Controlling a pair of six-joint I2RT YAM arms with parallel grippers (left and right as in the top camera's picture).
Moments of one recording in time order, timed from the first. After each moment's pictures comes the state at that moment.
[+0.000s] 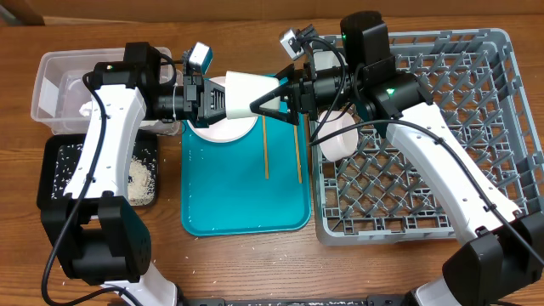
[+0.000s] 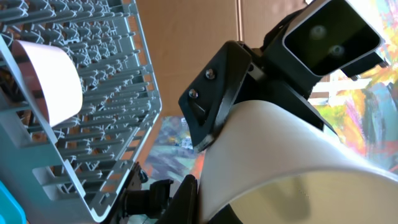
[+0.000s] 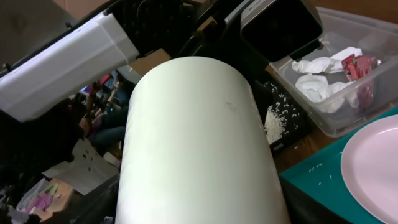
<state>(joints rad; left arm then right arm) 0.03 1.83 1.61 -1.31 1.53 0.14 0.40 1.71 1.56 -0.38 -1.19 0.18</state>
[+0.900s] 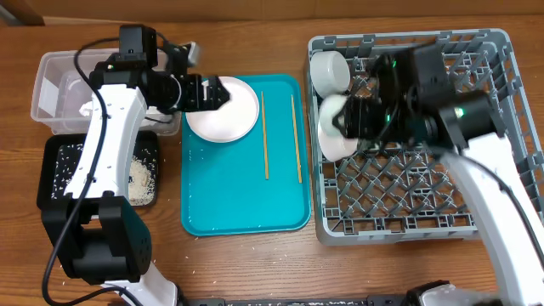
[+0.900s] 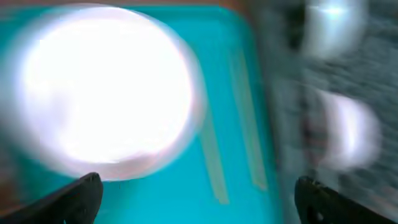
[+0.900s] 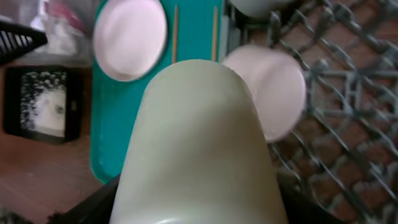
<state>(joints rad) 0.03 1.83 1.62 -0.95 0.49 -0.03 0.31 1.46 1.56 -1.16 -0.26 0.35</state>
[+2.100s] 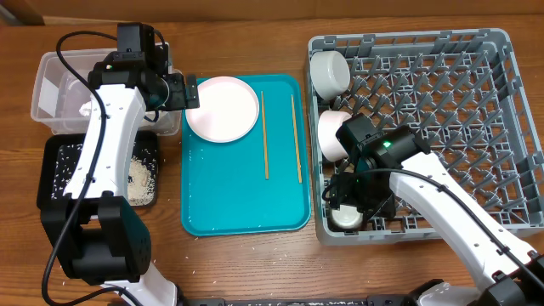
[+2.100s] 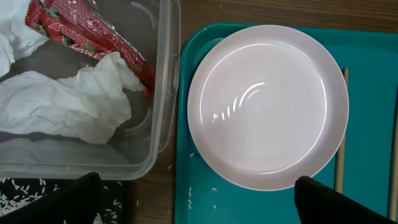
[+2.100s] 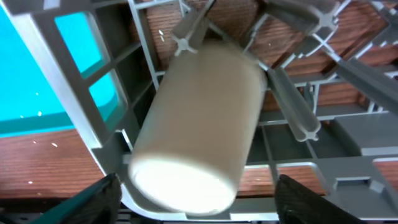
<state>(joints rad) 0.03 1.83 1.62 -0.93 0.05 -0.10 0.49 1.50 1.18 -1.30 -0.15 0.61</state>
